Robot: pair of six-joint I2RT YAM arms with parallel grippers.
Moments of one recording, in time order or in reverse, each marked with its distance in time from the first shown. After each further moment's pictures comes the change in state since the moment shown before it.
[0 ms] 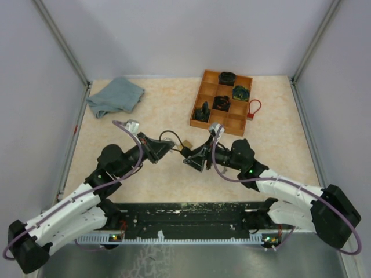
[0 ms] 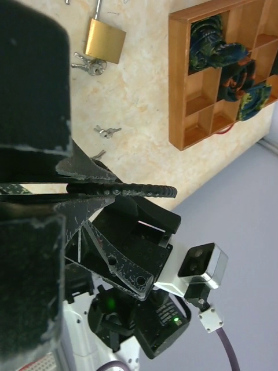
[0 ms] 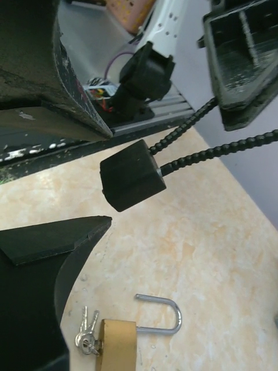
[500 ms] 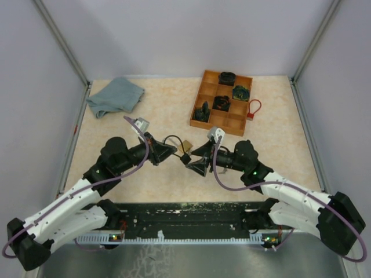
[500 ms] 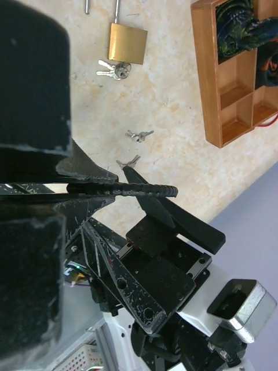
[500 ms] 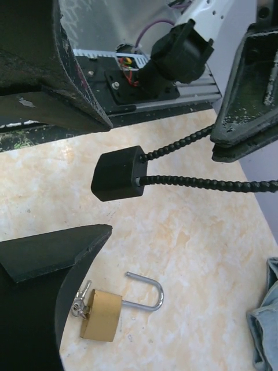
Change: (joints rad) left arm 0.008 0.058 0.129 -0.237 0.145 0.119; right arm 0.000 -0.090 -0.001 -0.123 -0.055 -0.270
